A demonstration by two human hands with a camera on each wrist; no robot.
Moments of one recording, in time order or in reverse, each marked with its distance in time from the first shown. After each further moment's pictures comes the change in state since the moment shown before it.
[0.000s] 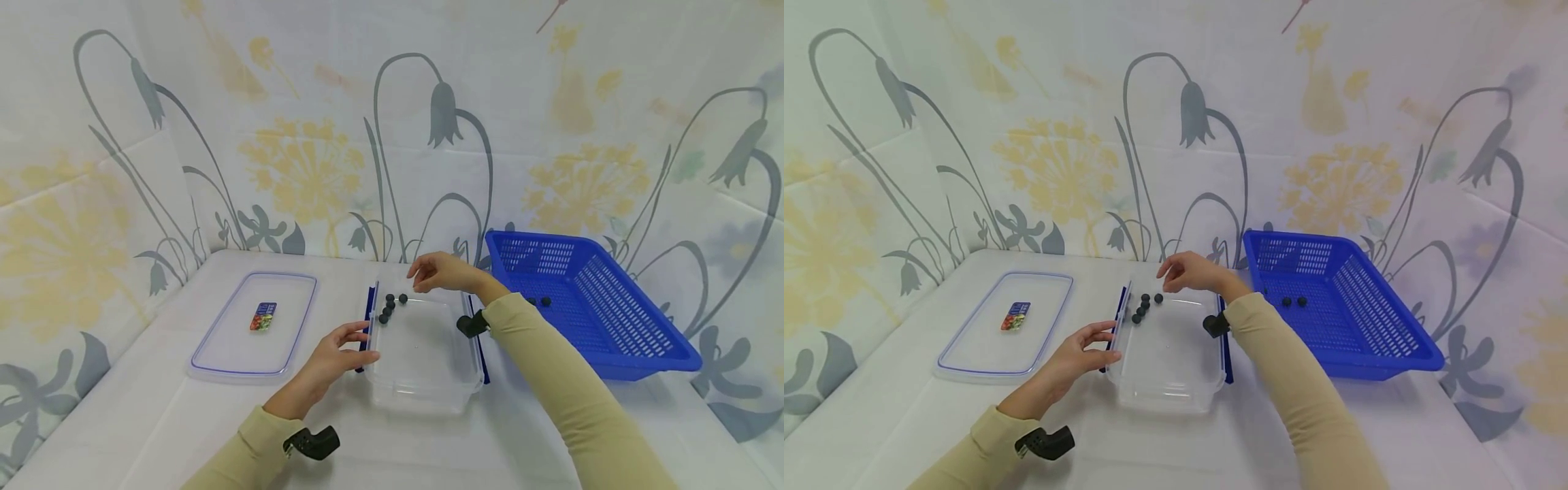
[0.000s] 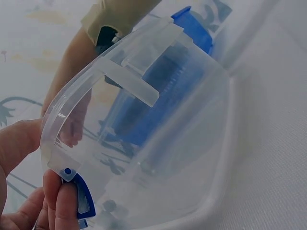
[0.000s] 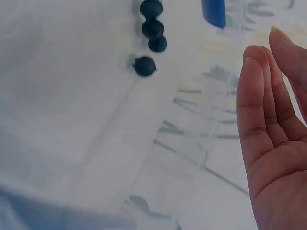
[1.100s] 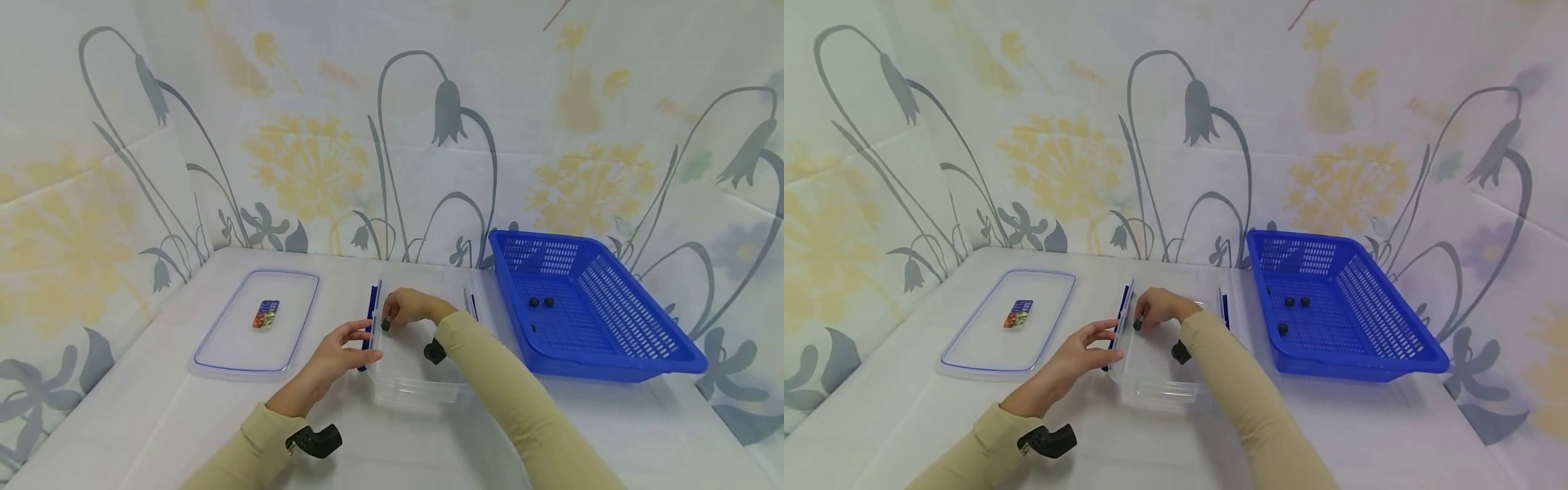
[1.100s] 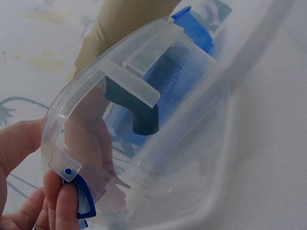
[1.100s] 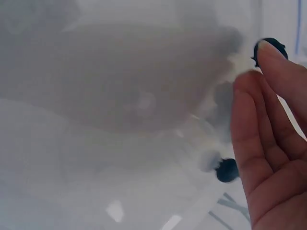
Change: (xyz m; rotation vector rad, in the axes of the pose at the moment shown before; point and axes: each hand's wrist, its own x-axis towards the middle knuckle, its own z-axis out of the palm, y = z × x) left_hand 0.000 0.001 -0.001 -0.015 -0.012 0.016; right_hand 0.044 0.012 0.074 -0.273 -0.167 0.086
